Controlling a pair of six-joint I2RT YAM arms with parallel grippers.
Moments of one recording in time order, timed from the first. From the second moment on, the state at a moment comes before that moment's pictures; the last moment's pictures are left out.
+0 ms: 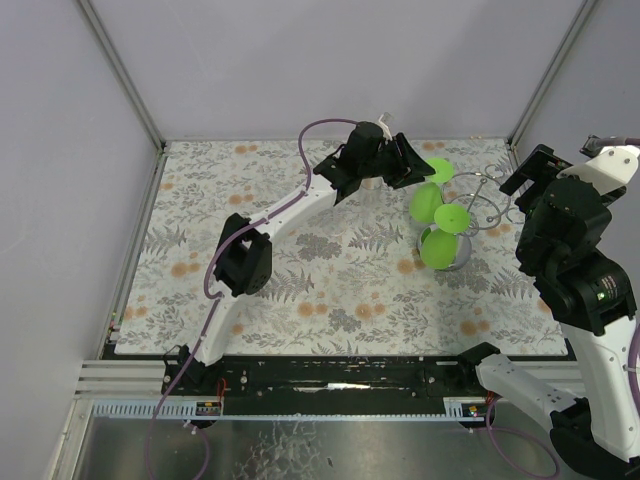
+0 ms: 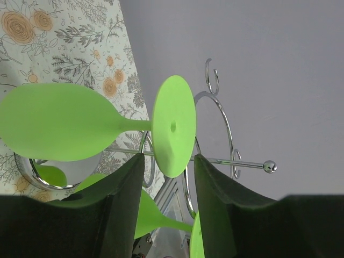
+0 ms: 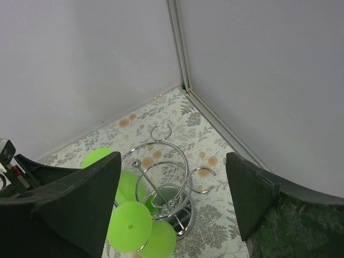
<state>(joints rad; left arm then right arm) -0.69 2.29 2.14 -0.13 0.40 -1.14 0.43 0.90 1.52 -0.74 0.92 0.27</state>
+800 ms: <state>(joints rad) -0.68 2.29 2.14 -0.13 0.40 -1.14 0.43 0.91 1.52 -0.74 0.90 0.28</state>
